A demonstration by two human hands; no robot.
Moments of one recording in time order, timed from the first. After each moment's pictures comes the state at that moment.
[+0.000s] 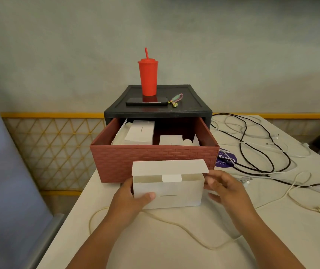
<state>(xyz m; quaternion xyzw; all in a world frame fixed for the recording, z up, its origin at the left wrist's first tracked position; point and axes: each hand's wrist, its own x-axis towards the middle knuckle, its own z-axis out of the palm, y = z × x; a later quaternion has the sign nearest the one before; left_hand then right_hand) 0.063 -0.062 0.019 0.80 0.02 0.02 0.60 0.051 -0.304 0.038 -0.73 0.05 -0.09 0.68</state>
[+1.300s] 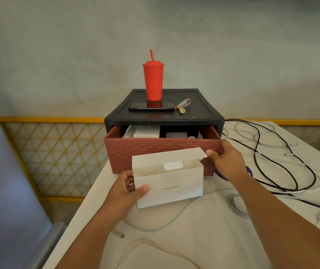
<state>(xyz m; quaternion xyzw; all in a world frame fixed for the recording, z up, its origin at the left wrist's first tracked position) 0.125 -0.045 0.033 0.73 -0.01 0.03 0.68 0.184 -0.309 0.076 -0.89 0.07 -0.17 0.41</state>
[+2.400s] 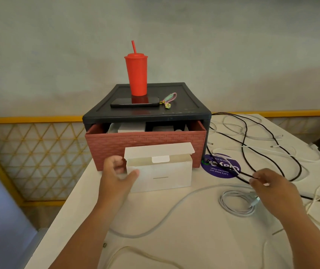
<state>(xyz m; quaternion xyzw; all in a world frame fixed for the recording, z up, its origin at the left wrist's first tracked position) 0.160 -0.076 0.036 0.77 0.02 0.19 0.62 0.105 -0.395 0.043 -0.90 0.19 -0.17 0.35</state>
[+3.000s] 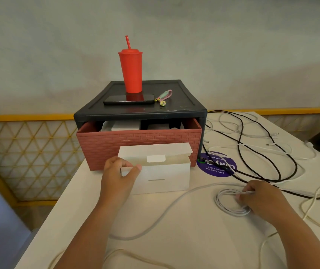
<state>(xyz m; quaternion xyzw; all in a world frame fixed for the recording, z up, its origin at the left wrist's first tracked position) 0.166 -0.091 0.034 0.82 0.02 0.18 0.54 0.111 -0.395 0.028 -0.92 0.21 -0.03 0.33</state>
